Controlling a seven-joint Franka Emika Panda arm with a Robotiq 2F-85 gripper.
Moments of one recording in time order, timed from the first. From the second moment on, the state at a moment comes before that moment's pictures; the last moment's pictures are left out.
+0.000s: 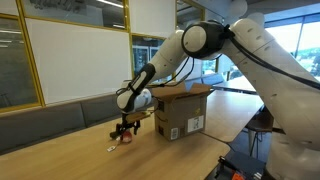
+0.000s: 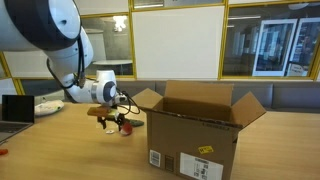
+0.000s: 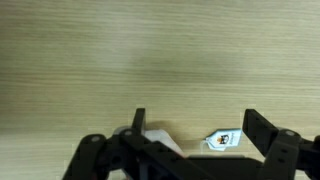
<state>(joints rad) 0.16 0.71 0.07 -1.71 -0.03 2.49 0.17</state>
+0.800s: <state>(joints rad) 0.21 0.87 0.01 -1.48 -0.14 2.57 0.13</state>
